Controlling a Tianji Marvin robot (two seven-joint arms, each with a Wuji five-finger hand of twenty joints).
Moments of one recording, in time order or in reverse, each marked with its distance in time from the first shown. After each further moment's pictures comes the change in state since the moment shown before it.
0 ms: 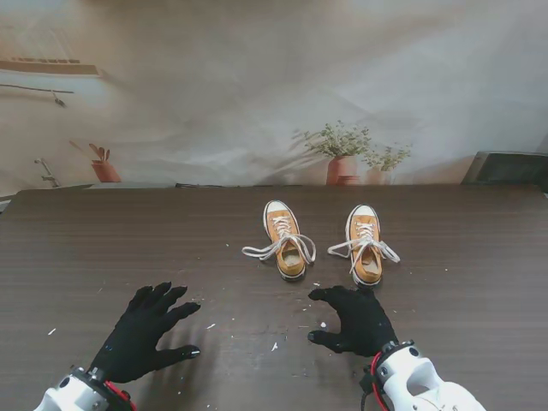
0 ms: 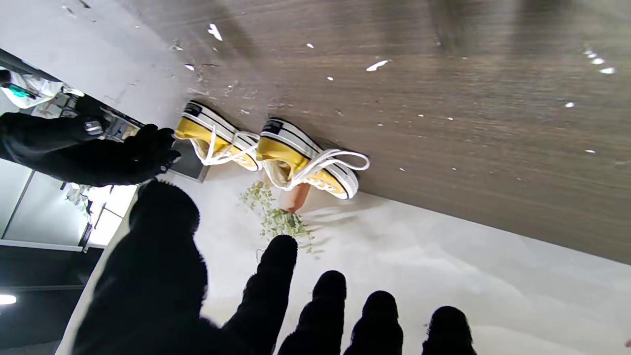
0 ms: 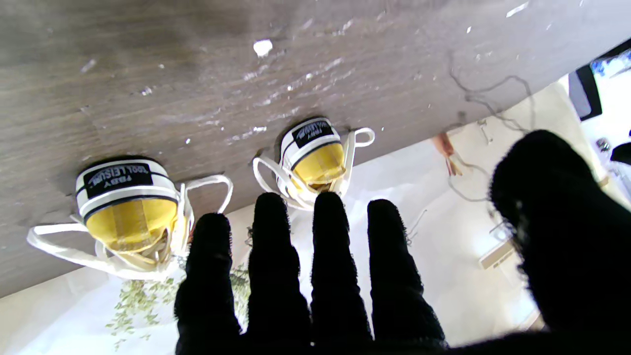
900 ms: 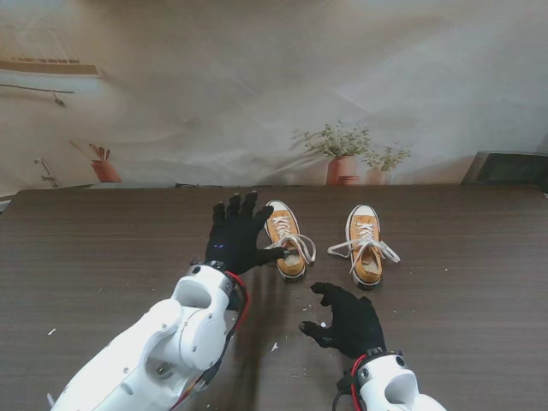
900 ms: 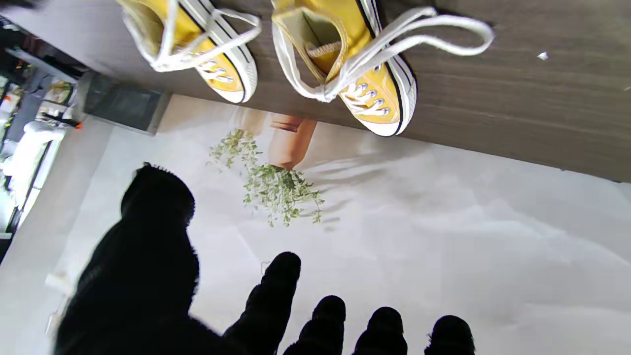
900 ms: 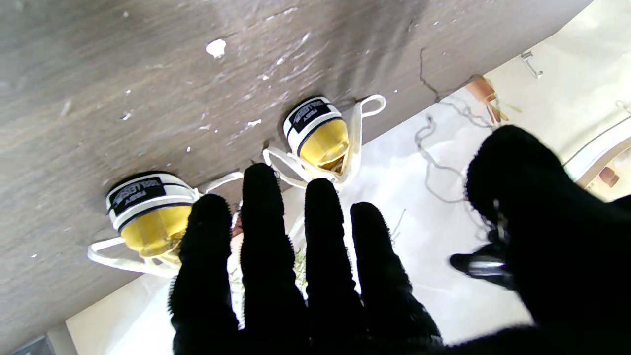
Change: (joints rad) left arm -0.761 -0.042 0.665 0.124 -0.015 0.754 -0.120; right arm -0.009 -0.038 -0.125 -0.070 0.117 0.276 -0.139; left_hand -0.041 -0.097 0.091 -0.022 -0.090 0.033 -0.035 -0.038 -0.161 0.000 -0.022 -0.001 -0.104 0.031 -0.013 -0.003 -0.042 0.009 -0.012 -0.034; right_hand 0.050 -0.046 0.098 0.000 0.002 0.130 0.001 -0.017 0.074 0.063 0.162 0.063 0.103 0.071 0.333 0.137 0.089 0.067 0.359 0.150
